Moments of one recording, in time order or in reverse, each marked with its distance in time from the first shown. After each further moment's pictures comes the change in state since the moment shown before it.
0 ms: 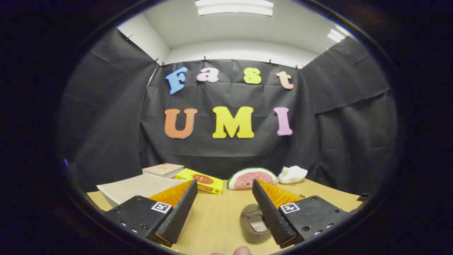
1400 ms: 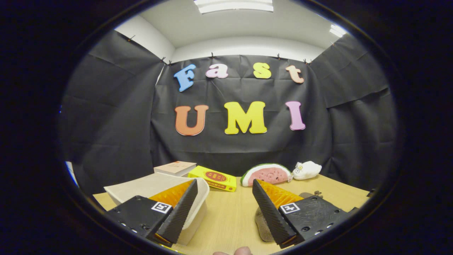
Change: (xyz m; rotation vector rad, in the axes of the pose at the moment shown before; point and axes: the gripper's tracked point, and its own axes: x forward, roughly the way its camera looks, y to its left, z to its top) arm 0.019 0.032 -0.015 0.019 0.036 0.096
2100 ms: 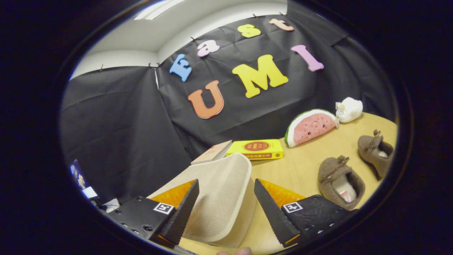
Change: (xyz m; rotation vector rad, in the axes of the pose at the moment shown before) arm 0.051 0.068 -0.081 0.433 0.291 0.285
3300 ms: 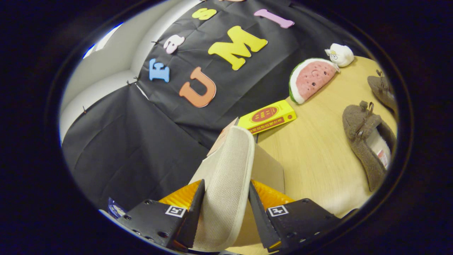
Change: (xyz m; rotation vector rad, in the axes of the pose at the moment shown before) arm 0.020 0.018 -0.010 0.330 0.177 0.137
